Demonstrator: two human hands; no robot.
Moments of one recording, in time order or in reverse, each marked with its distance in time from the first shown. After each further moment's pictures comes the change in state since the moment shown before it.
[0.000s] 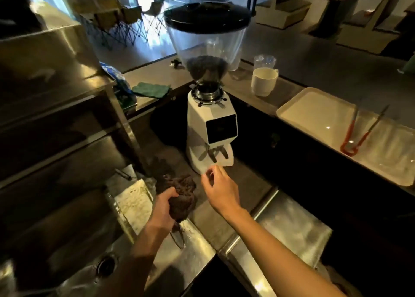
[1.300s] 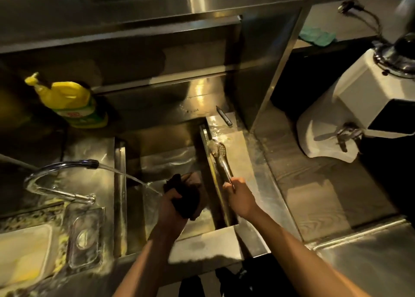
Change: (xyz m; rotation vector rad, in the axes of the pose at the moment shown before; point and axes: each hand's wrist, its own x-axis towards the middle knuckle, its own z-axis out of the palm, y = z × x) left_hand -0.042 -0.049 -0.279 -0.519 -0.012 0.281; right_hand -0.083 -0.075 0.252 0.046 -0.673 -0.008
